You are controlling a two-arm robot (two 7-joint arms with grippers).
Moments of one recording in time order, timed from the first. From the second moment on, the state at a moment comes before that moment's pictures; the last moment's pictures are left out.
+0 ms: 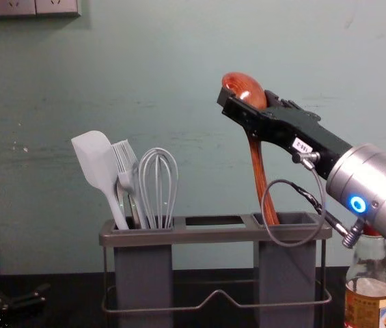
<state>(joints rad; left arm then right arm) -0.20 0.60 0.45 -1.41 -0.25 -0.12 0.03 0.48 0.08 -0.28 -1.15 0.42 -0.40 0.46</state>
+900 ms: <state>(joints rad) -0.20 0.60 0.45 -1.41 -0.25 -0.12 0.03 0.46 0.06 -0.25 -1.06 0.43 -0.47 0.51</state>
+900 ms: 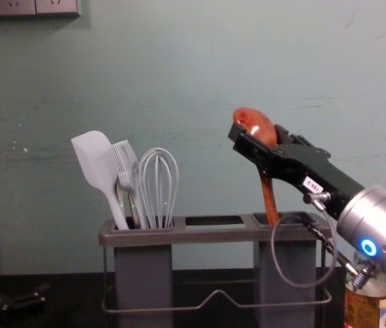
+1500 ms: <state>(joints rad) -0.20 0.60 0.45 -1.41 -0.25 -0.12 0.03 0.41 0.07 -0.25 -1.09 0.42 -0.45 0.48</state>
